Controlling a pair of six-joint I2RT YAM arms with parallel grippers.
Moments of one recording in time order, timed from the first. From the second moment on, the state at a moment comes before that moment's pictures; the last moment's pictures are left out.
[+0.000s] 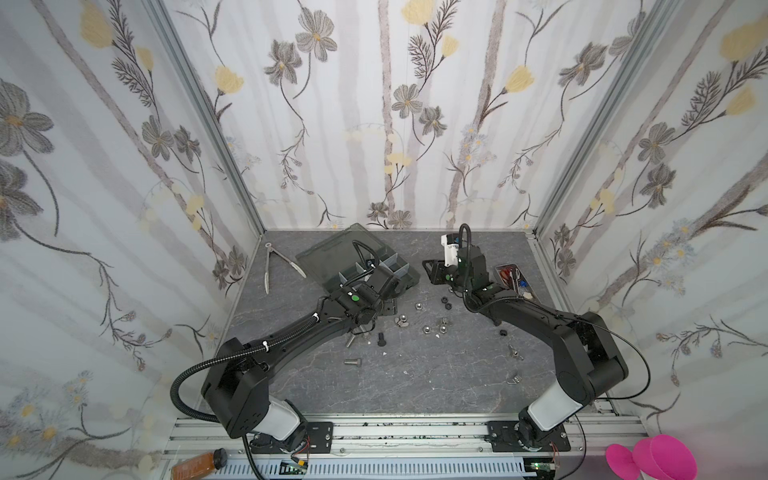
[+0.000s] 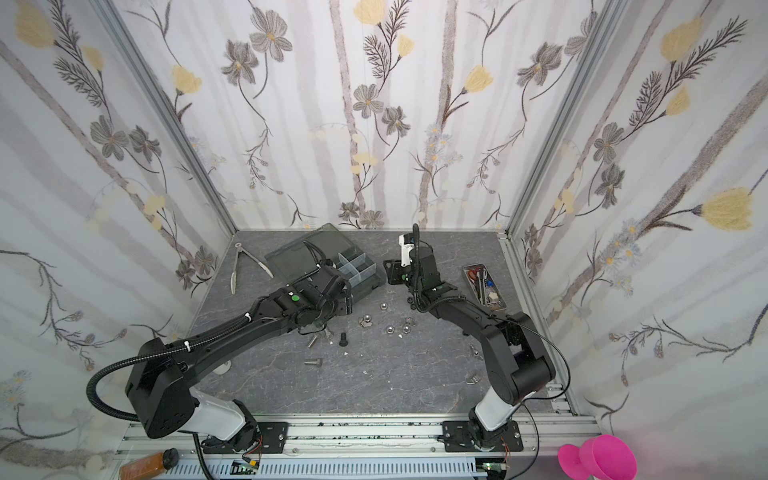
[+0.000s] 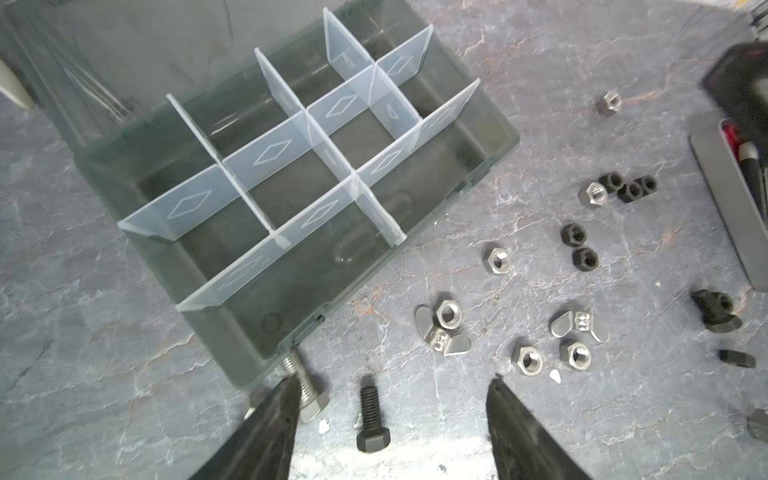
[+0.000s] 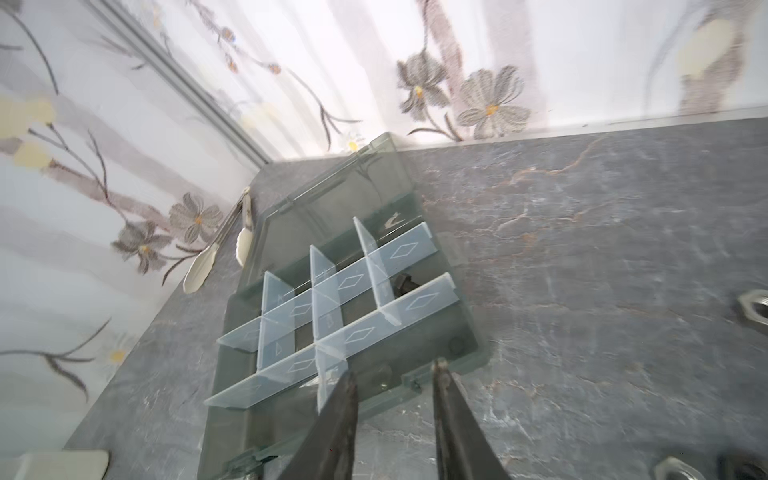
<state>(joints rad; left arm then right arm) -0.77 1.48 1.17 -0.65 -0.29 -0.70 0.46 1.59 0.96 0.28 -0.13 0.45</state>
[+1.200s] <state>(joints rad) -0.83 1.76 1.14 -0.75 -0.14 -0.77 0.34 1.47 0.71 0.56 0.04 0.55</state>
